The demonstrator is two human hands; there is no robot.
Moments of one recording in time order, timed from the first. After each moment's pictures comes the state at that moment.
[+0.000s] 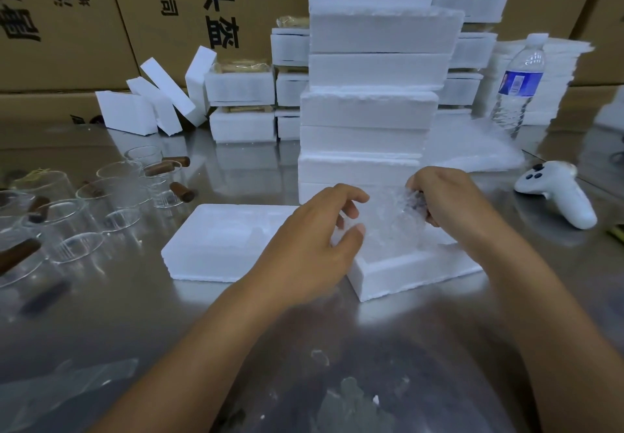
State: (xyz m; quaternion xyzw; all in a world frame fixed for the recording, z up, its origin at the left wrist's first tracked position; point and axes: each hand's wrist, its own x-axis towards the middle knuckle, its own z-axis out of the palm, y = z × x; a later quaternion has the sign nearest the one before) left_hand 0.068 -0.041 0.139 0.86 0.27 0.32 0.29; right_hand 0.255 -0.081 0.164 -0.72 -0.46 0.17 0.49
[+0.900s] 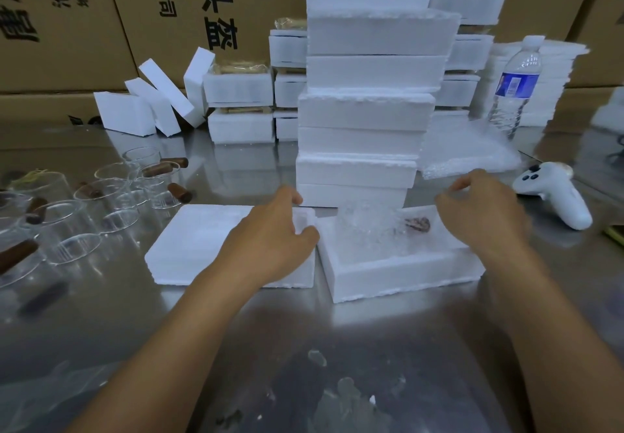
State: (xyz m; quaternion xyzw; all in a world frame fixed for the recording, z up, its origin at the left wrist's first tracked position) left_hand 0.048 -0.013 0.140 0.83 0.47 0.23 0.21; right_hand 0.284 -0.088 0.151 -0.87 -0.35 -0.03 0.34
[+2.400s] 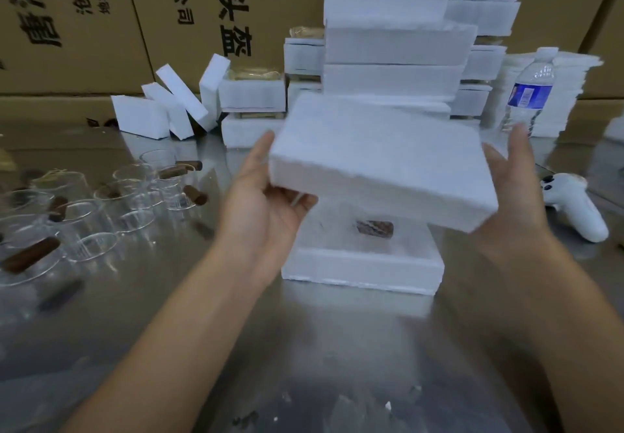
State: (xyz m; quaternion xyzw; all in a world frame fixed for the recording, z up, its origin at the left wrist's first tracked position) left_hand 0.048 -0.023 0.173 0.39 0.16 0.56 0.72; right_hand 0.267 -0.085 0.174 -0.42 -0.31 0.40 0.75
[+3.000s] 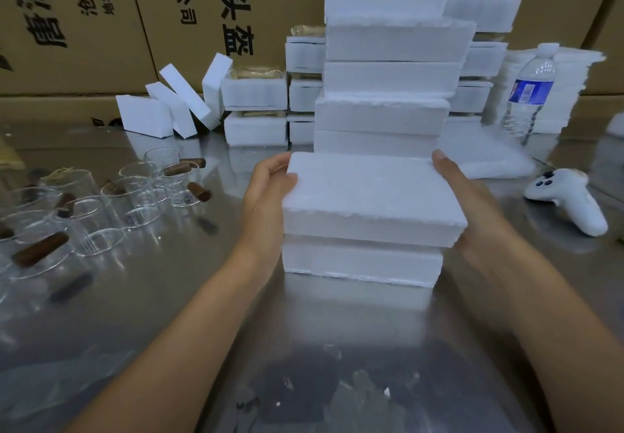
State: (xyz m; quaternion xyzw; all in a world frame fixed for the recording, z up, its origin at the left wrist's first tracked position) left_hand 0.050 -0.010 0.143 0.55 0.27 0.58 0.54; right_hand 0.252 -0.079 0.158 -0.57 -0.28 0.35 0.69
